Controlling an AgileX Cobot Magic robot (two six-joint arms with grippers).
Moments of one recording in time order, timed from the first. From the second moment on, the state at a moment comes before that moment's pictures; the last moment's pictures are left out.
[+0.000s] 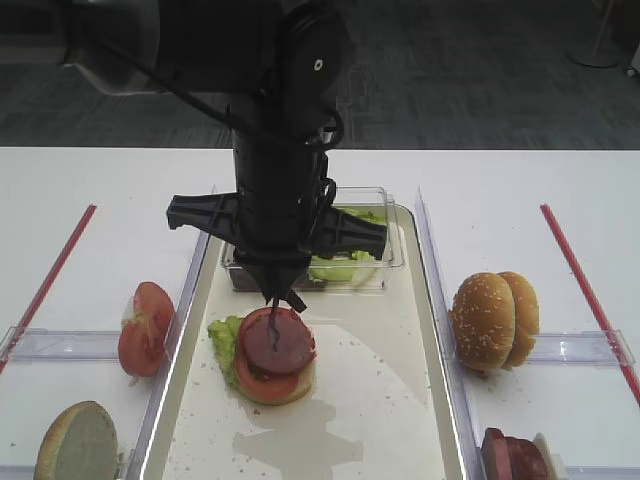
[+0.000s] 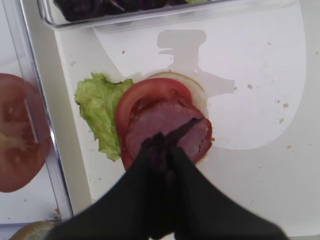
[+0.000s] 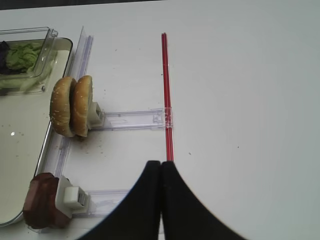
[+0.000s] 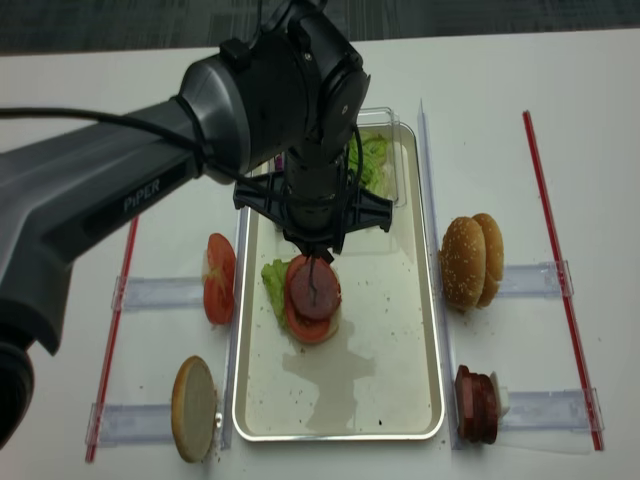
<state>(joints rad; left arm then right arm) -0.78 1.89 -1.56 0.18 1.22 -0.76 -0.01 -0.01 -0.48 0.05 1.14 0.04</state>
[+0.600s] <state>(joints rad) -0.76 1.89 -1.46 0.16 1.22 -0.74 -0.01 -0.01 -0.48 0.05 1.14 0.04</state>
